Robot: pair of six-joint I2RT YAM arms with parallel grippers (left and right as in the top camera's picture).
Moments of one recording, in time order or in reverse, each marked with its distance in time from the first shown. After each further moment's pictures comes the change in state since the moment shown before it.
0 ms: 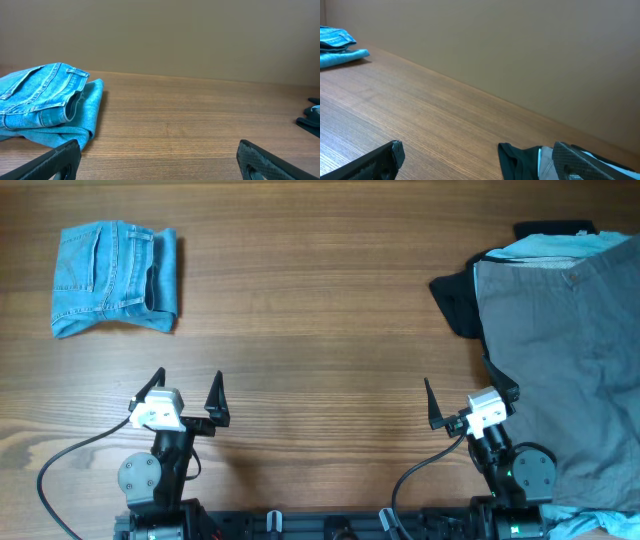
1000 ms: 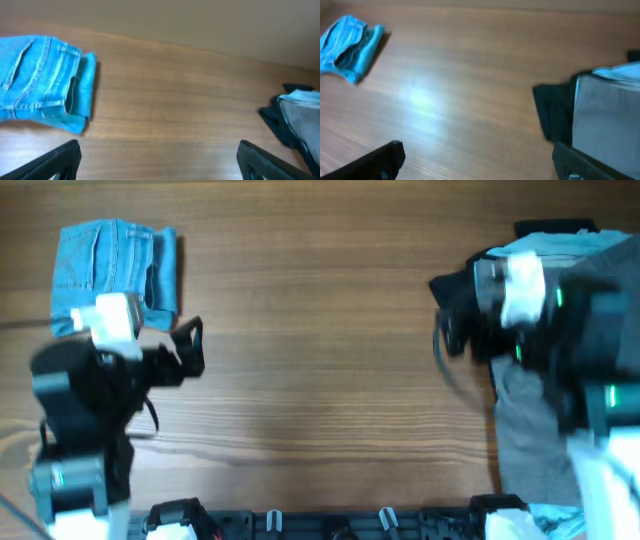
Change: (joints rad) left arm -0.001 0.837 1.020 -0.679 0.039 -0.007; right arm -0.003 1.154 1.312 -0.946 -0.023 0.241
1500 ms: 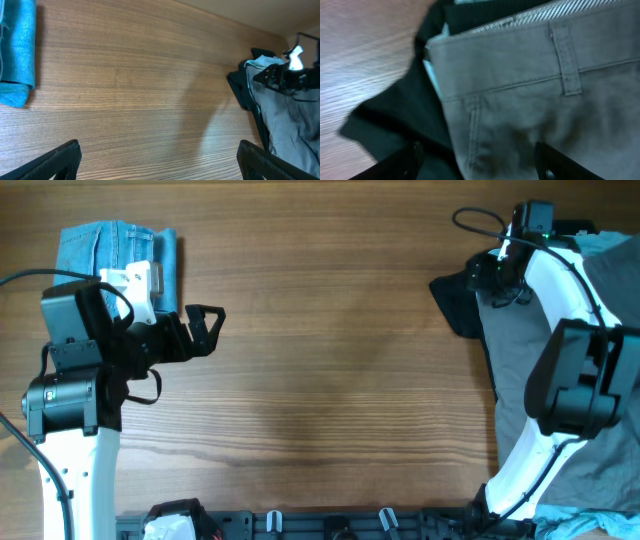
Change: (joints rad) left arm 0.000 0.254 0.138 -0.145 0.206 0.000; right arm -0.183 0.940 0.279 0.164 0.351 0.187
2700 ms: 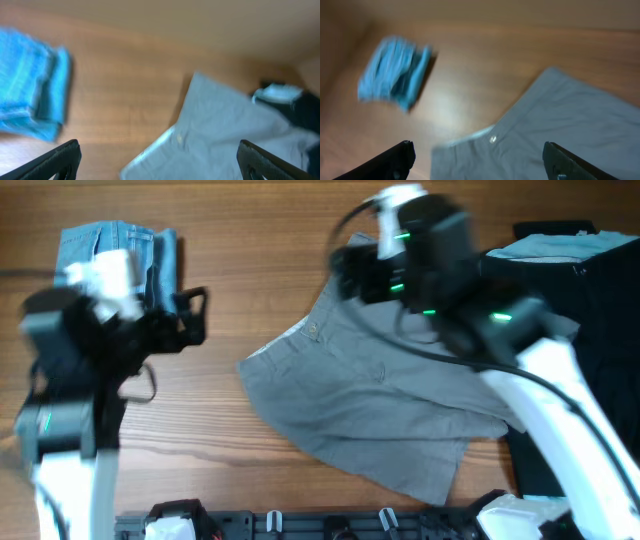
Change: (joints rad) left arm -0.012 -0.111 0.036 0.111 -0.140 -0.045; right arm 0.705 -0.619 0.105 -0.116 -0.007 0.224
